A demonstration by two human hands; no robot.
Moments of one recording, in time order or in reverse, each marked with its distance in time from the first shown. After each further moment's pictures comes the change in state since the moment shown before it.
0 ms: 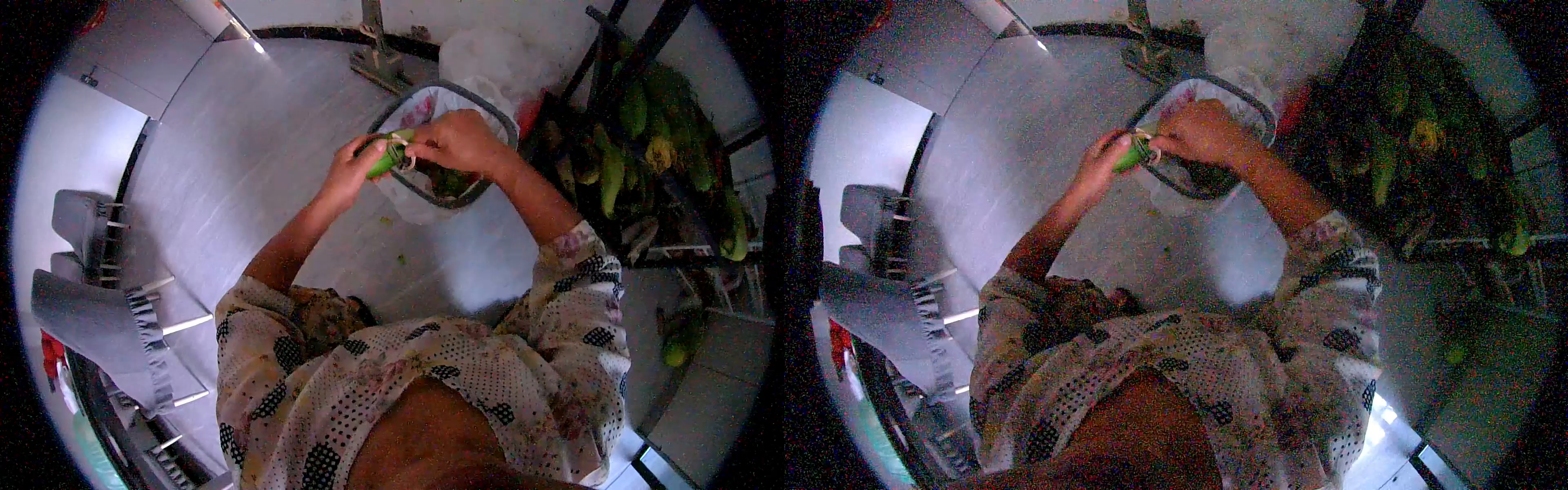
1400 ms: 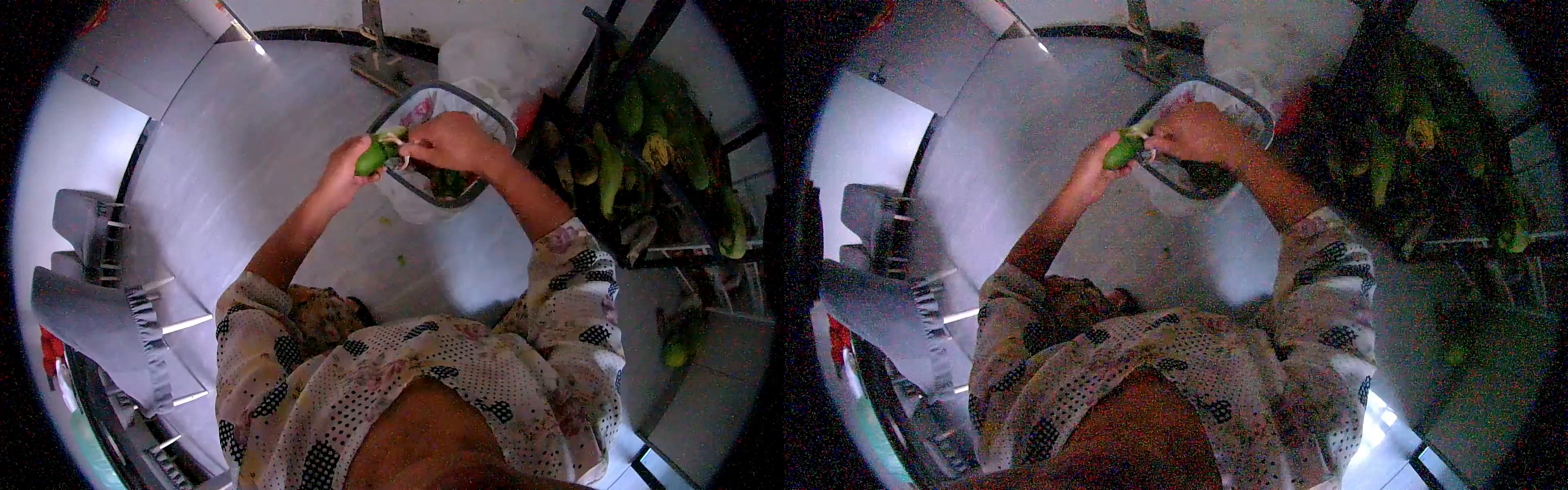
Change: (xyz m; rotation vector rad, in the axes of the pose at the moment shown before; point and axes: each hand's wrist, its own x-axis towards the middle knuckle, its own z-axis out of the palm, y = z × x) left_hand 0.000 -0.005 -0.006 -0.375 0.039 -0.221; right_hand 0.000 0.002 0.011 0.043 -0.013 0.003
